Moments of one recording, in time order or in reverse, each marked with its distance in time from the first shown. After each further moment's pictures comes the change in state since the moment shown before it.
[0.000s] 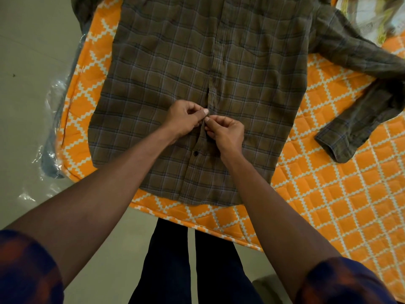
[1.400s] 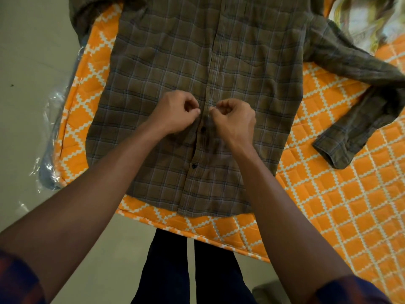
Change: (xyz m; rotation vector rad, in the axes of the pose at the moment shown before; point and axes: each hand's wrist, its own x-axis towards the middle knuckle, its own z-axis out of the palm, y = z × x) left_hand 0.003 0.043 -0.036 0.556 0.043 0.295; right_hand 0.006 -0.065 -0.003 -0.706 0.138 -0.405
